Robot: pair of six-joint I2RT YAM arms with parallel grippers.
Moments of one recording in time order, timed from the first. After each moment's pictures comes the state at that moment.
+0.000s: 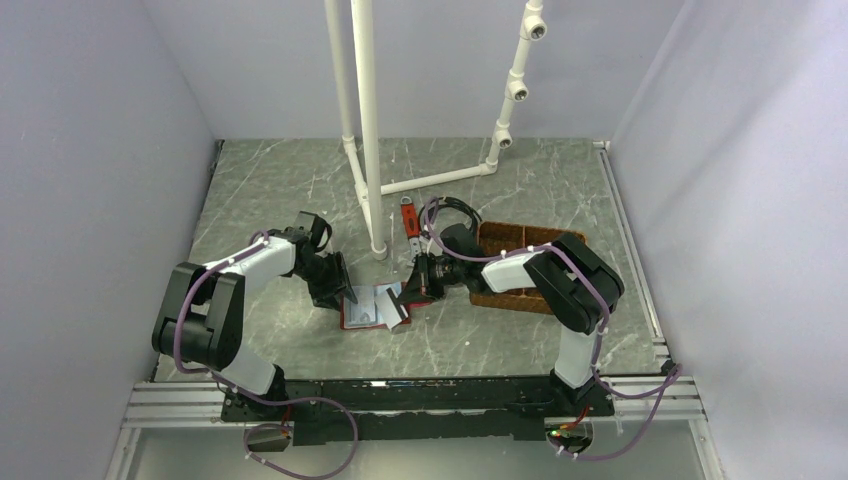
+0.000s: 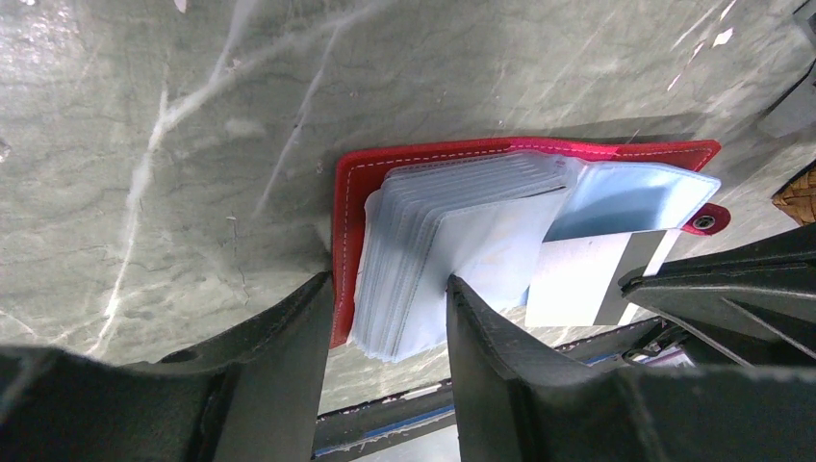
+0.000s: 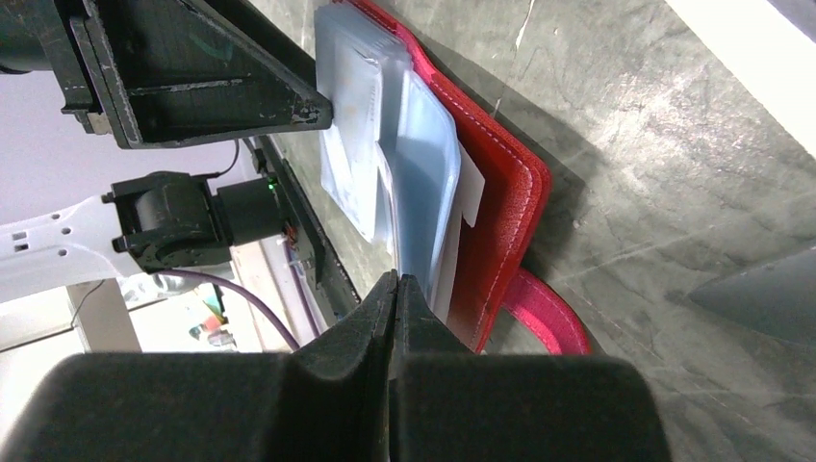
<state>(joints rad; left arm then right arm) -0.26 1.54 0.82 -0.63 0.33 -0.57 0.68 1.85 0.79 0.37 -0.73 0.88</state>
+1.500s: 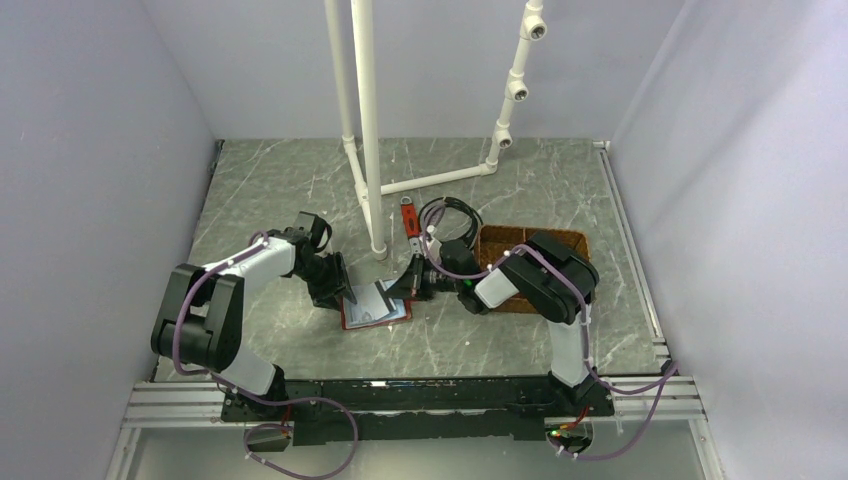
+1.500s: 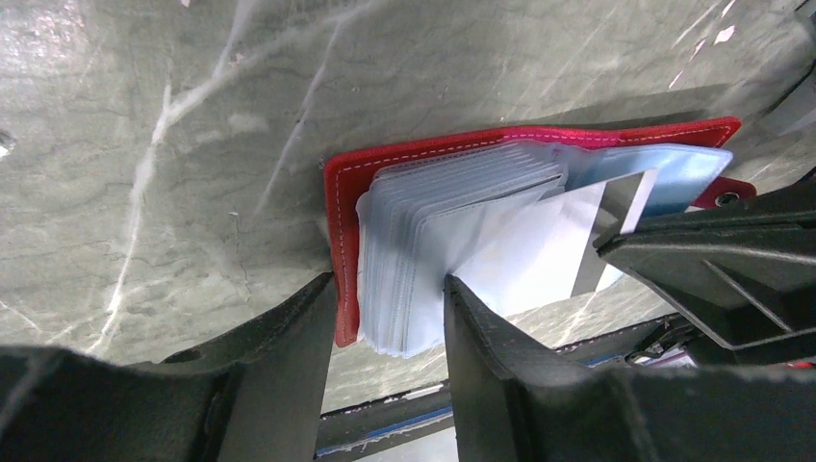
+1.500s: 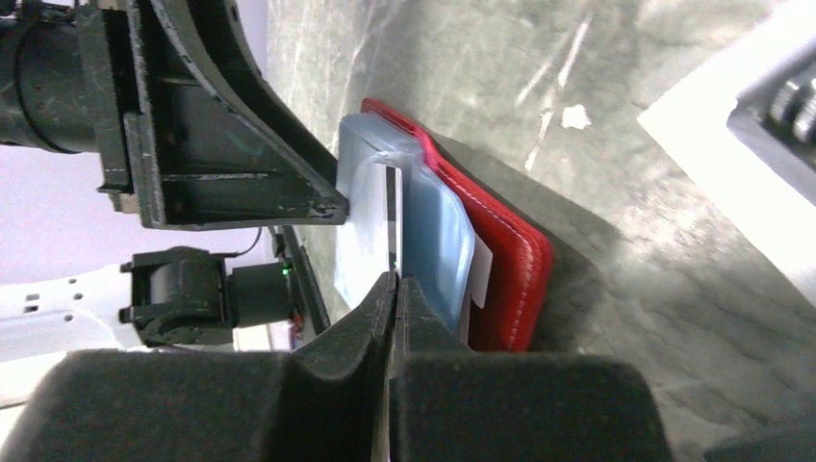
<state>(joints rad) -0.26 1.53 0.81 -0.63 0.32 -0.57 0.74 1.98 0.71 0.87 -0.57 1.05</state>
